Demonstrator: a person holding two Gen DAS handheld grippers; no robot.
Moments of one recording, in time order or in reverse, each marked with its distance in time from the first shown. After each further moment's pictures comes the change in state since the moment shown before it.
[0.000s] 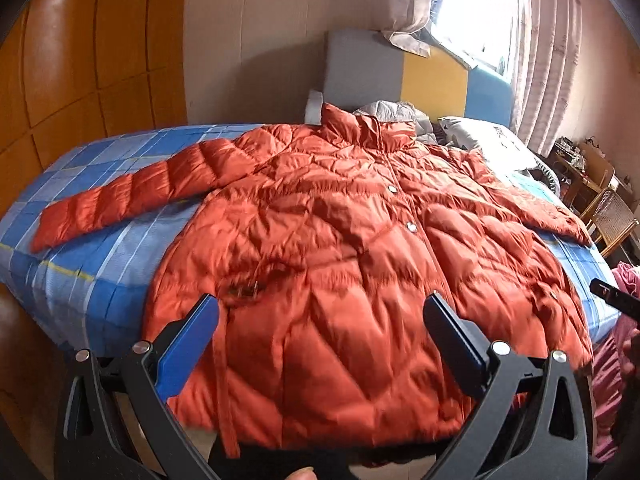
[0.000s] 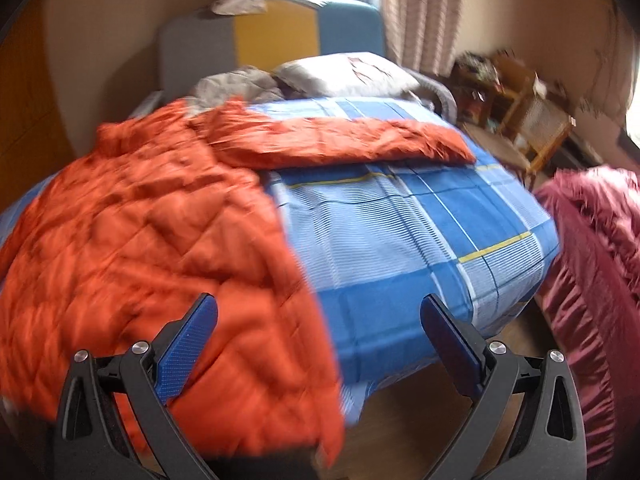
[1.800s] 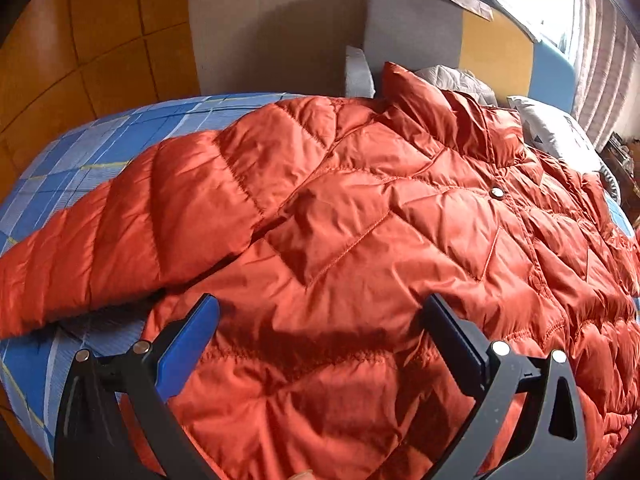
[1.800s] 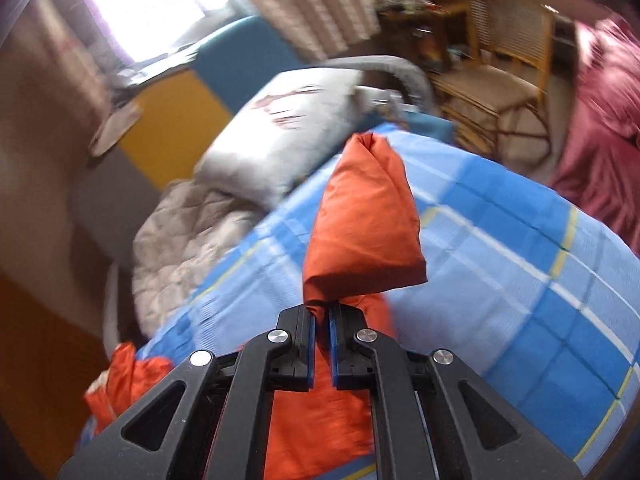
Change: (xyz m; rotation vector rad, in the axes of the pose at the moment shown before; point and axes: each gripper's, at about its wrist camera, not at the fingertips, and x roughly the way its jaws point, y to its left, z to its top) left arm 0.218 0.036 0.114 -0.033 0.168 0.098; right arm 0.184 -0.108 0.260 0.507 -0.025 0.153
